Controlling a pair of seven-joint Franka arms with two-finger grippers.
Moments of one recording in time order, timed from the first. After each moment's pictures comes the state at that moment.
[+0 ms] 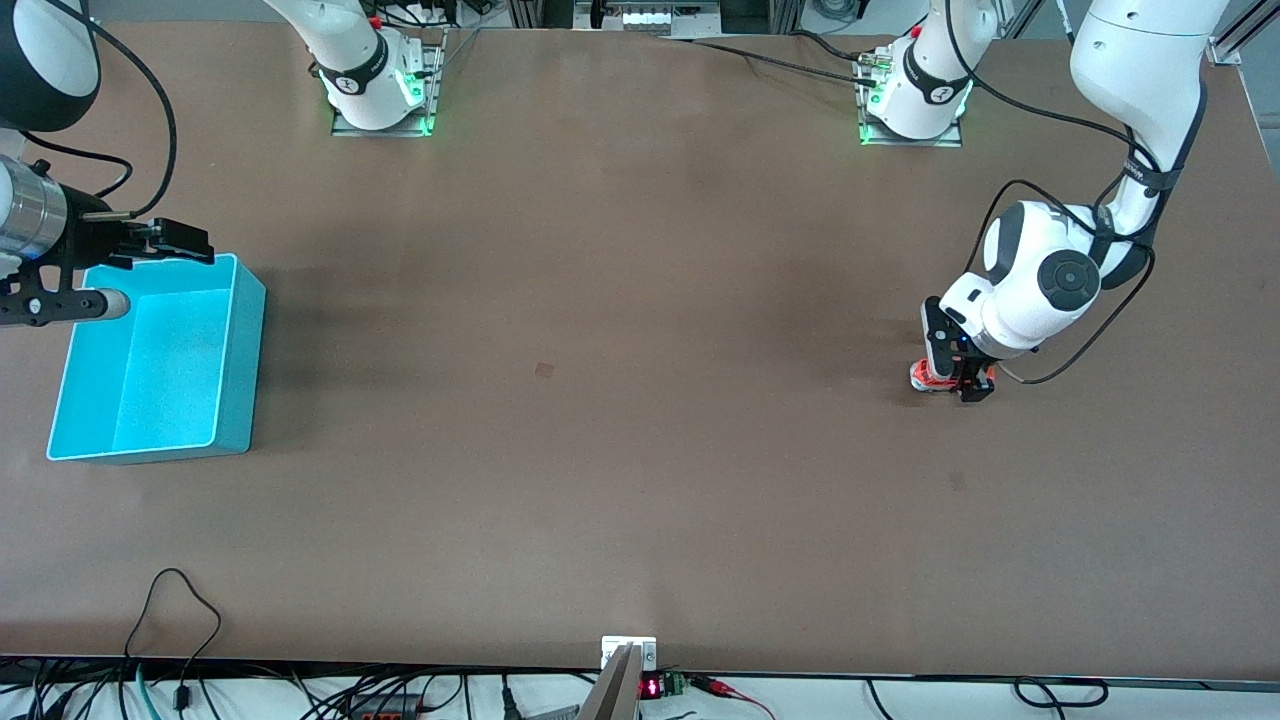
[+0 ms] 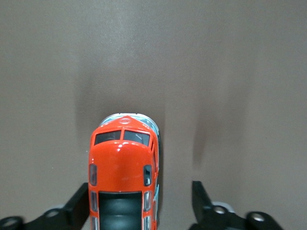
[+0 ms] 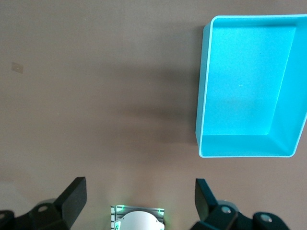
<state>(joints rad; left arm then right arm) 0.06 0.39 -0.07 -2.24 0.13 2.61 1.38 -0.01 0.16 0.01 -1.52 -0.02 1.43 -0.07</state>
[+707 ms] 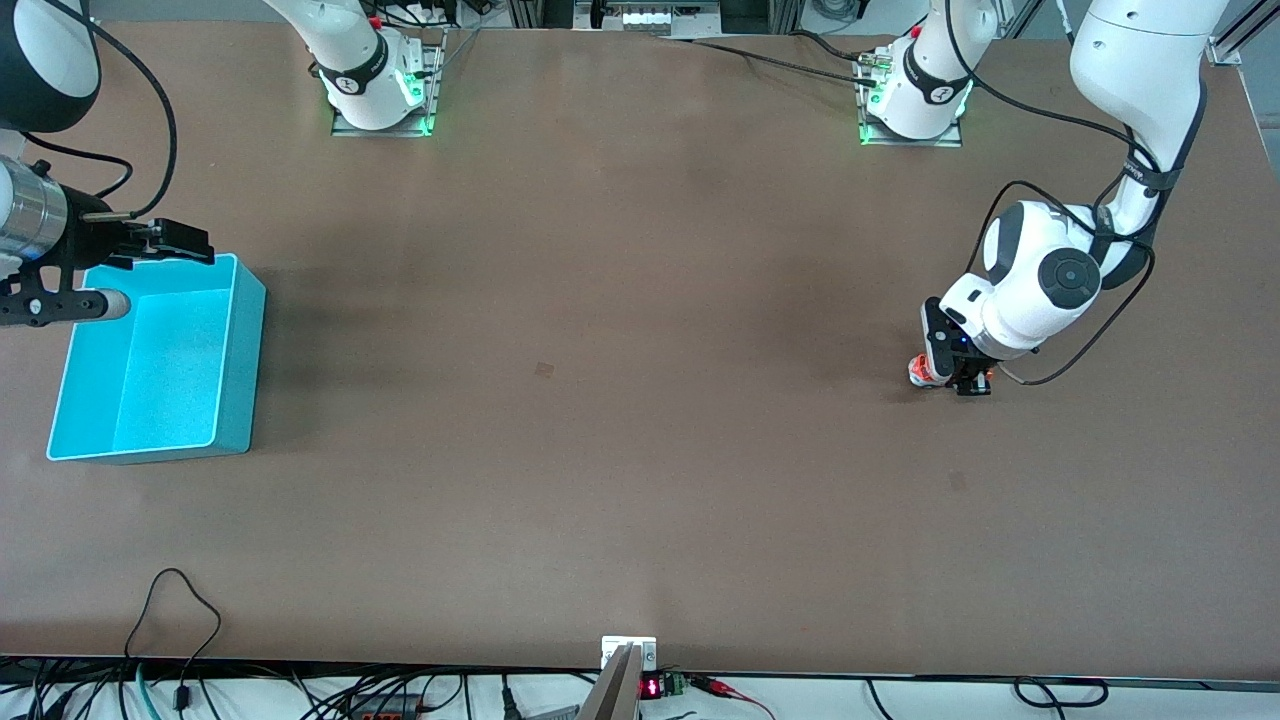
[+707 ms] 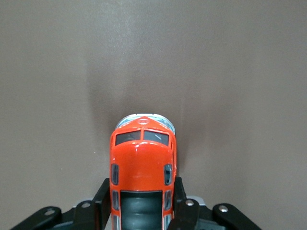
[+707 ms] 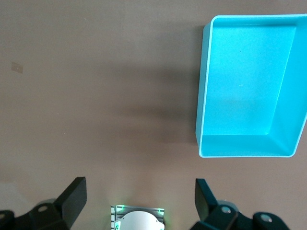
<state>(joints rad) 0.06 0.39 -0.08 -2.24 0.13 2.63 1.39 -0.01 0.16 0.01 -1.52 -0.02 1.43 -0.08</state>
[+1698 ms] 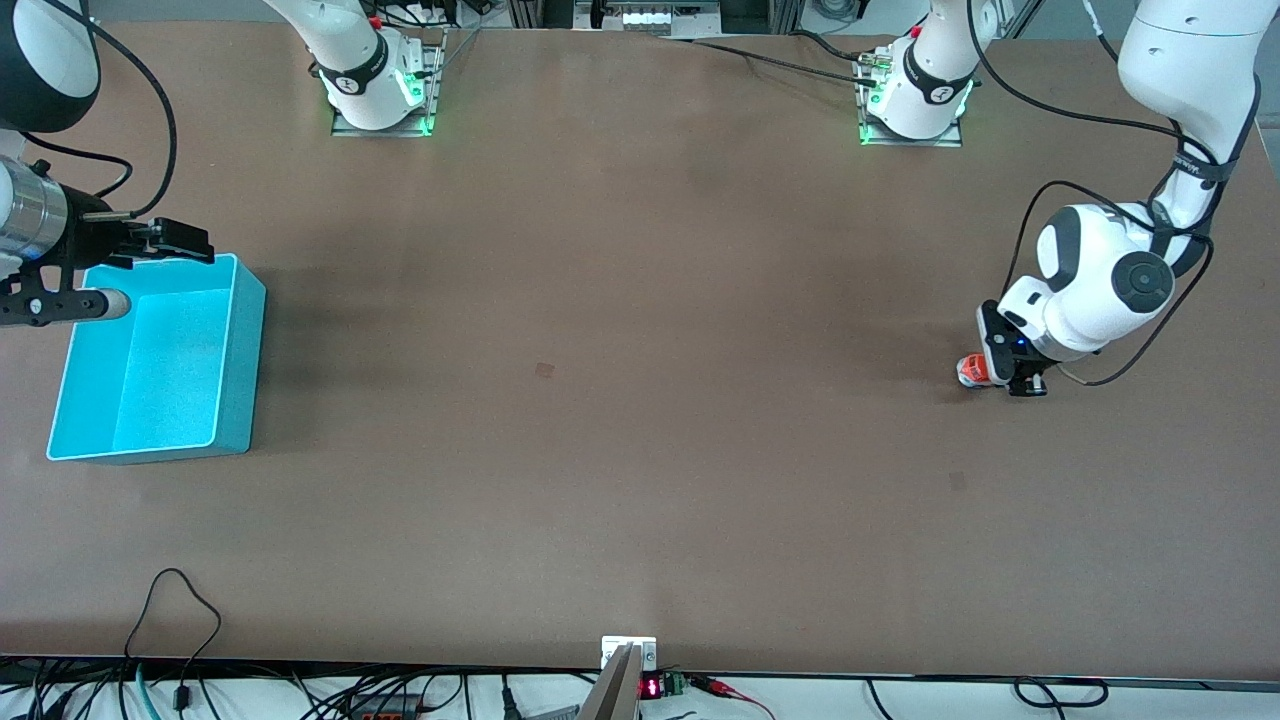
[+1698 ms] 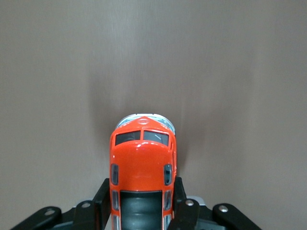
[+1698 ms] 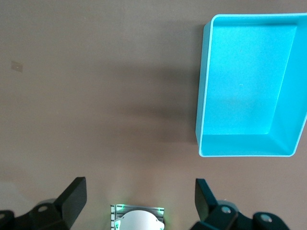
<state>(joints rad) 0.23 0.41 -0.07 -2.22 0.13 2.61 1.54 -0.01 0.16 0.01 -1.52 -0.02 1.43 -0.08</state>
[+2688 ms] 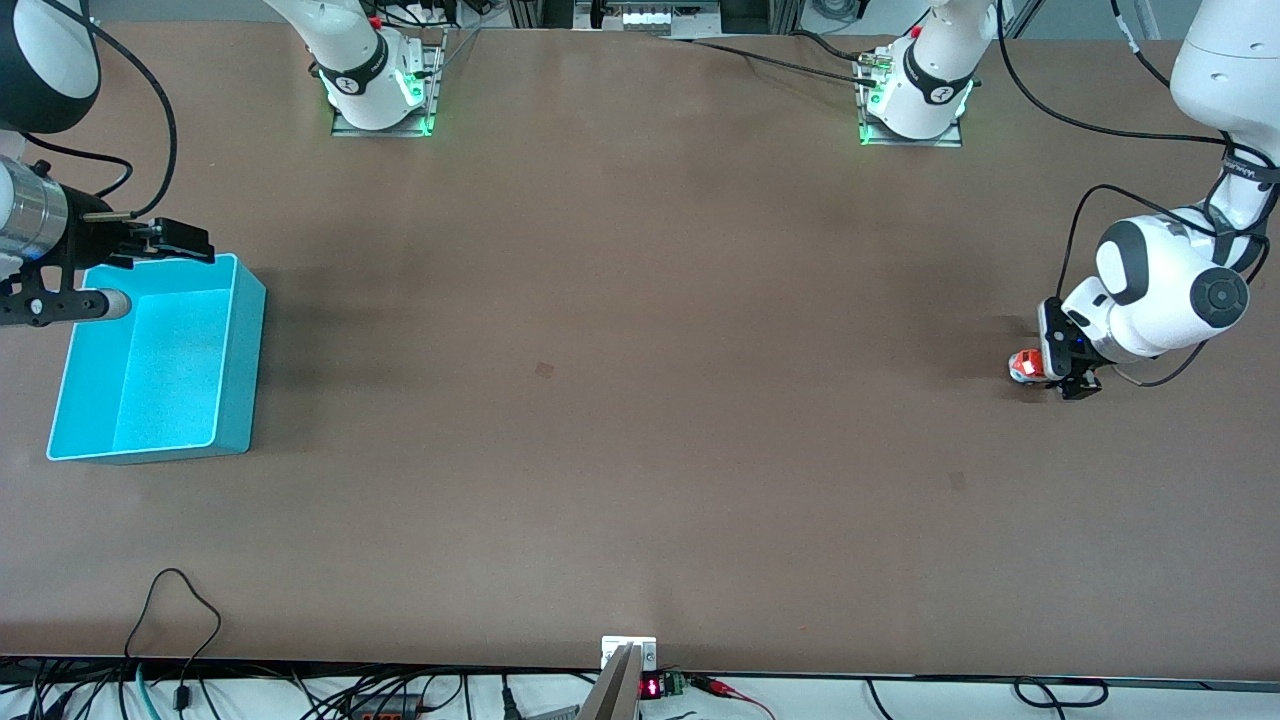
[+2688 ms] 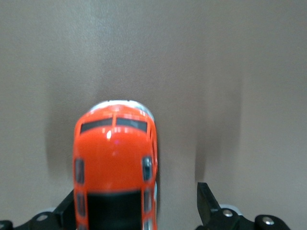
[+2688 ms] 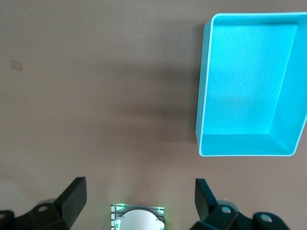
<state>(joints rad) 0.39 0.48 -0.08 -2.12 0.14 2.49 1.76 -0.01 0.16 0.01 -1.52 -0.02 1.43 -0.08</state>
